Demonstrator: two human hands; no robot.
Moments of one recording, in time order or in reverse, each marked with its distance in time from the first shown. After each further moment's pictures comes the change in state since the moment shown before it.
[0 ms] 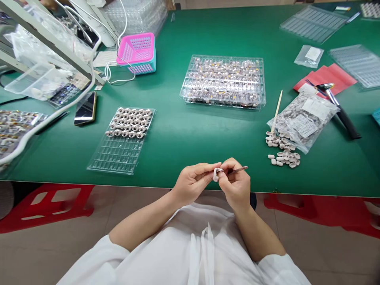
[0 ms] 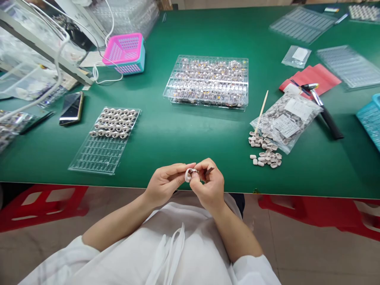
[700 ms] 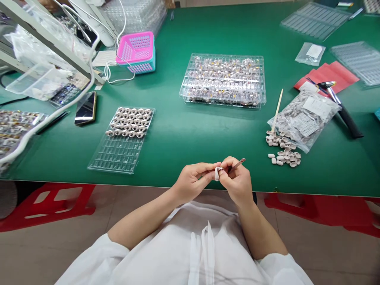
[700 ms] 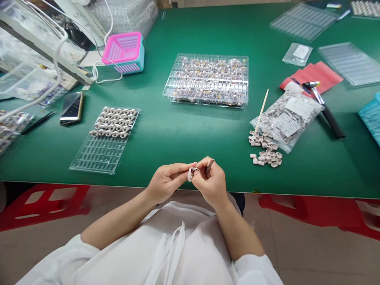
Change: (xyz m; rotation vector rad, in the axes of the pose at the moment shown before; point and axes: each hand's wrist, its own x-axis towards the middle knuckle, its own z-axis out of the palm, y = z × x) left_hand 0.003 -0.004 0.000 0.087 -0.003 -0.115; right_hand 0.008 0.000 -0.011 -0.036 -0.069 0.105
